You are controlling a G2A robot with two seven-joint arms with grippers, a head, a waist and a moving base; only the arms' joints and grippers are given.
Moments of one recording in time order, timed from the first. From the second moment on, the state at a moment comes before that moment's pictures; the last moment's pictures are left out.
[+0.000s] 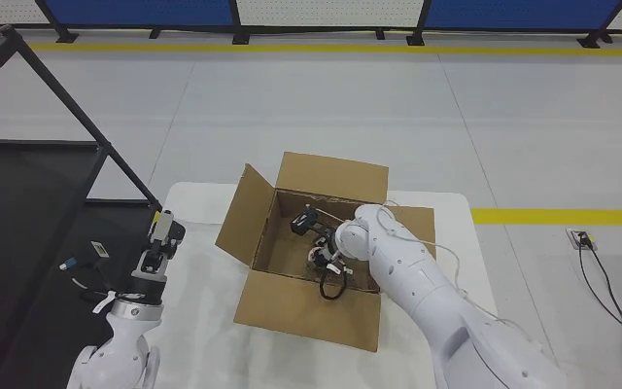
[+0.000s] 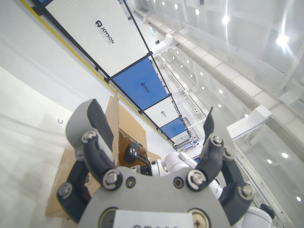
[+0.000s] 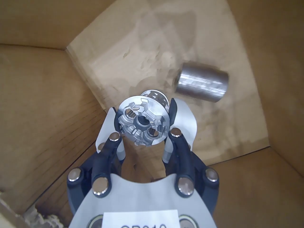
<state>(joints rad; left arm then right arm) 1.34 -1.27 -1.67 -1.84 0.10 -0.27 -0.11 -0.11 -1.70 0.48 -0.29 -0.67 -0.49 0.79</state>
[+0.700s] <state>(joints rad) 1.31 -1.27 -1.64 -1.83 0.12 -0.25 -0.12 -0.07 -1.53 0.60 -0.34 -0.71 -0.85 0.59</state>
